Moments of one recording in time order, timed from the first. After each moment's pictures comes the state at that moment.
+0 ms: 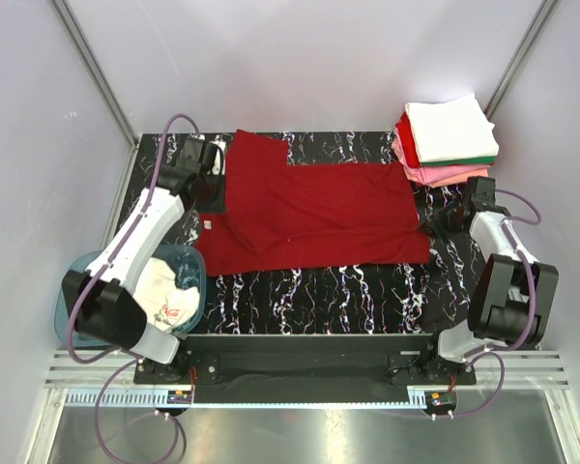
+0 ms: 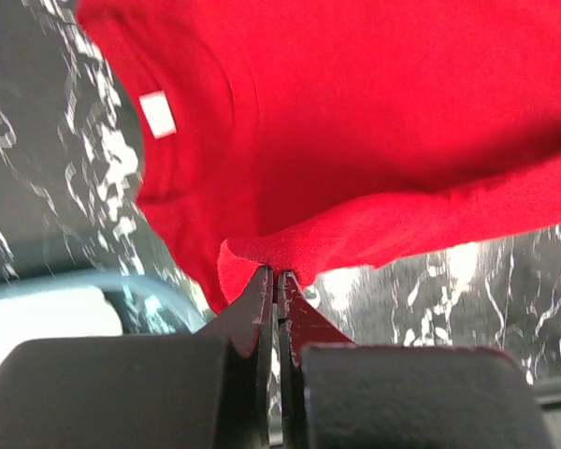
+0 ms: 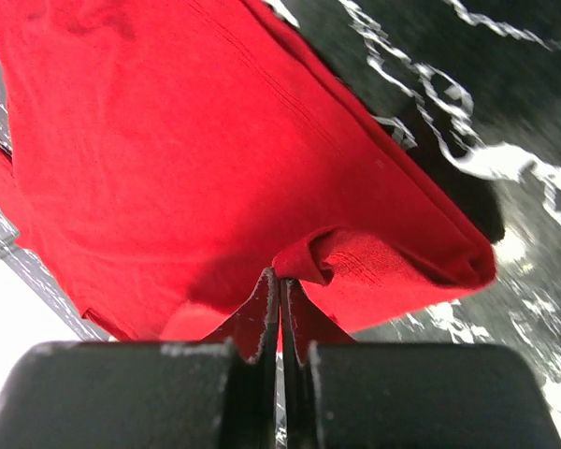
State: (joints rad) left arm -0.32 1.46 1.41 -0.92 -0.05 -0.23; right arm -0.25 1.50 0.98 -0.51 -0.28 0.82
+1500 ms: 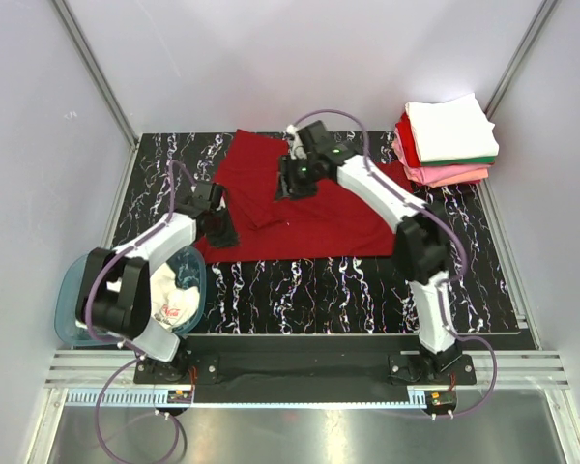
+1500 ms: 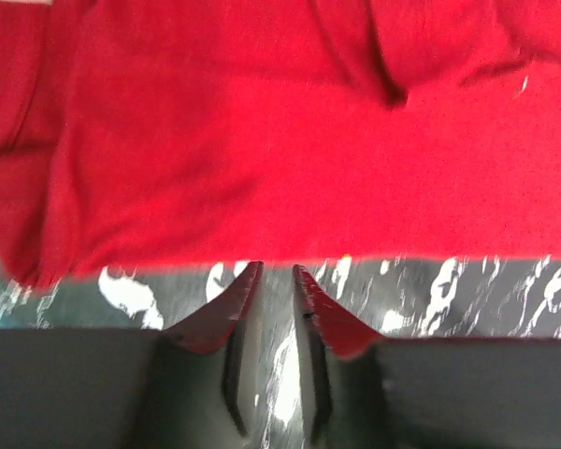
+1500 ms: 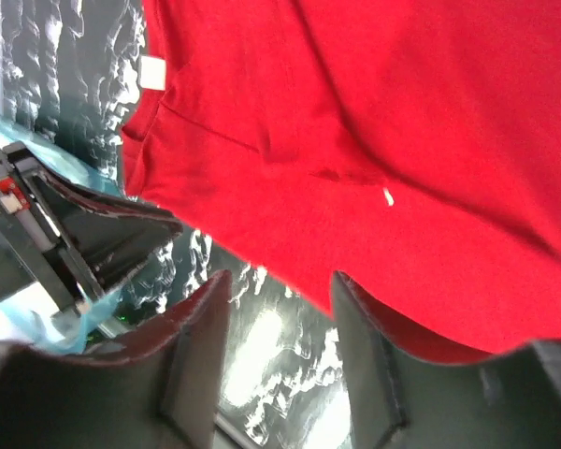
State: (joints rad) left arm -0.27 1.52 0.97 -0.52 0.09 -0.59; right arm 0.56 2.07 1.91 -0.71 -0.33 0.43
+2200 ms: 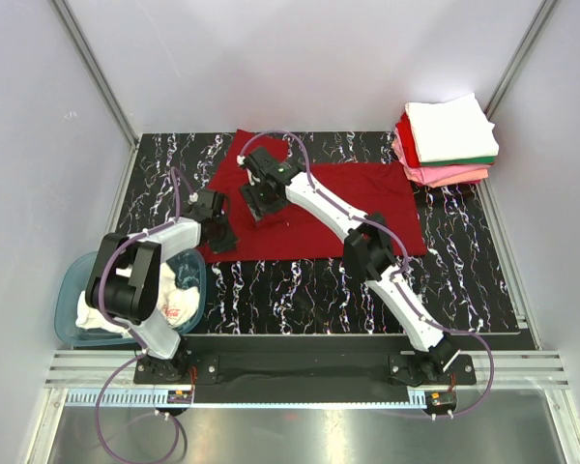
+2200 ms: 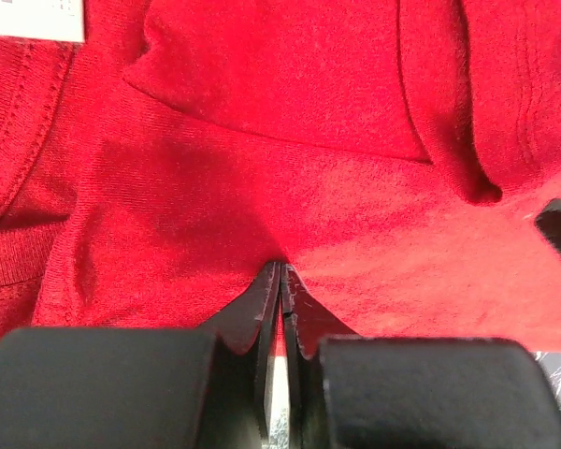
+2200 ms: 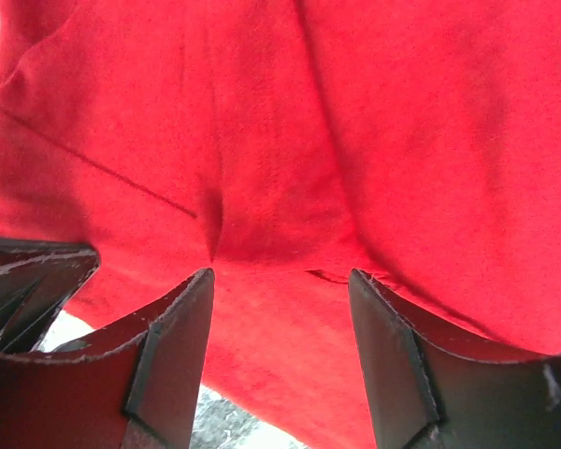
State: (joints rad) left arm -0.25 1.66 0.90 -0.32 0.03 -0.65; right arm 0.77 2.60 2.57 -1.00 -0.01 0.18
